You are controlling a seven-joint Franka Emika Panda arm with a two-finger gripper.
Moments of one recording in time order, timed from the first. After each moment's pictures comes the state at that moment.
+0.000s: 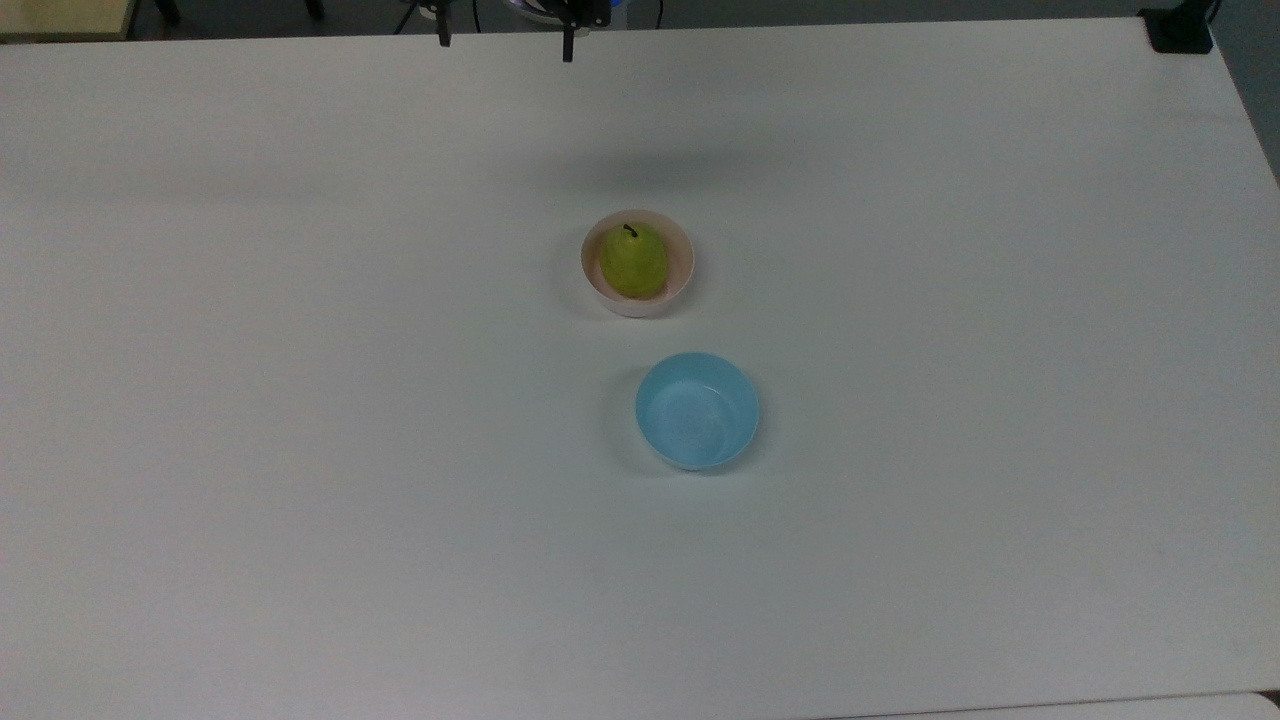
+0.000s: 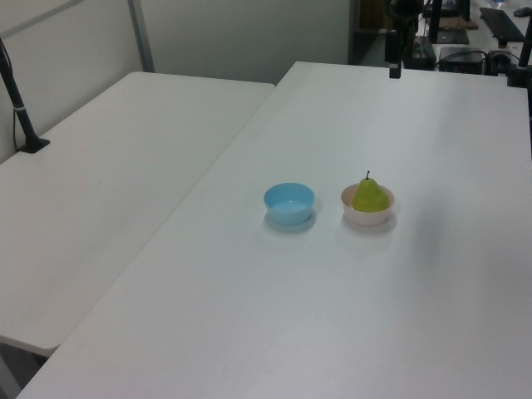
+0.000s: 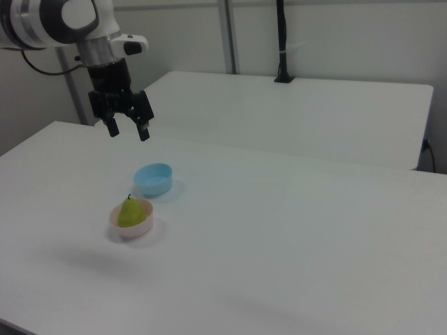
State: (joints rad) arm 0.08 0.01 -0.02 -1.62 -0.10 1.58 0.10
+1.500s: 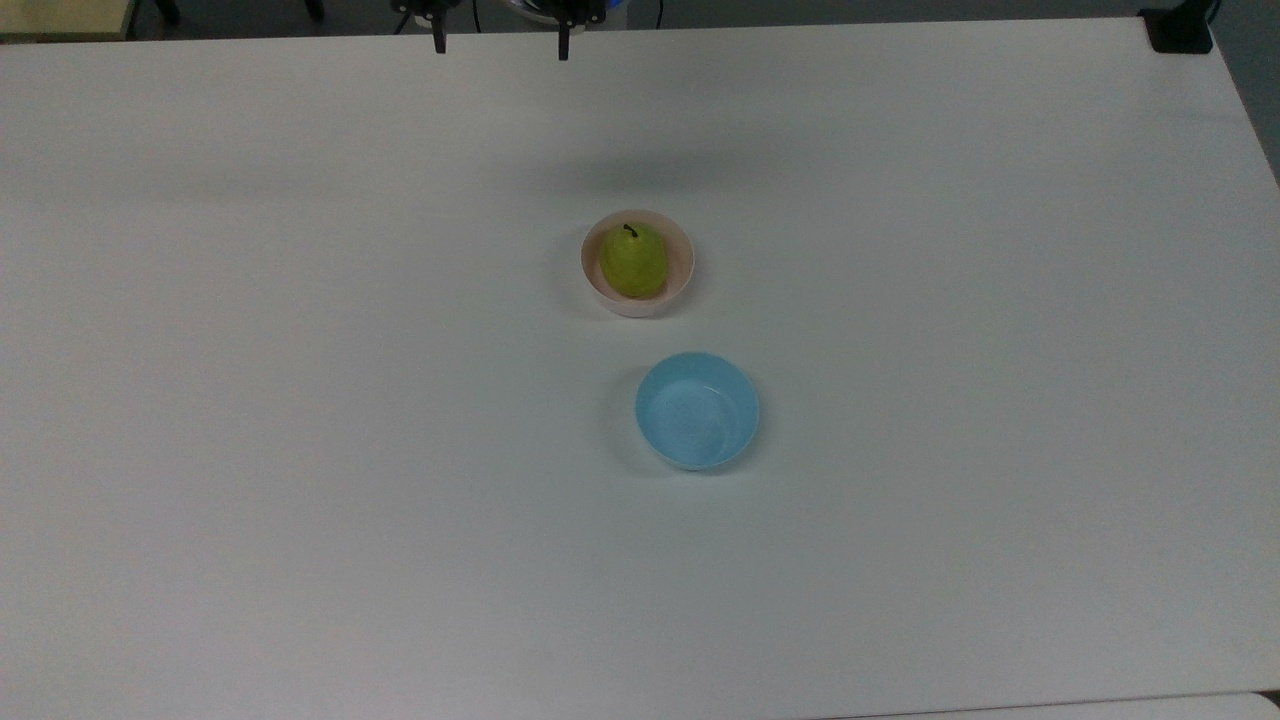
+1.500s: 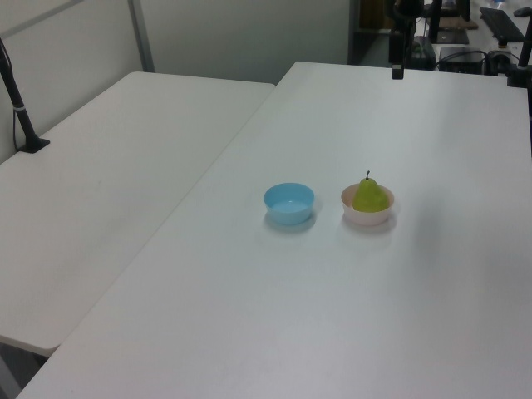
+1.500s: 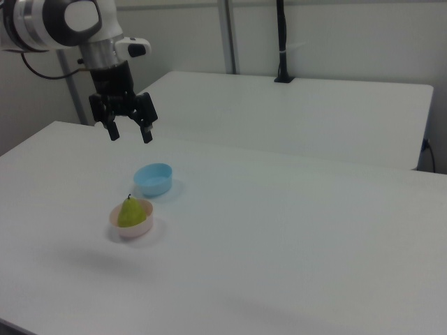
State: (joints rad) arm 0.07 0.01 -0.02 -1.63 -0.10 1.58 0.01
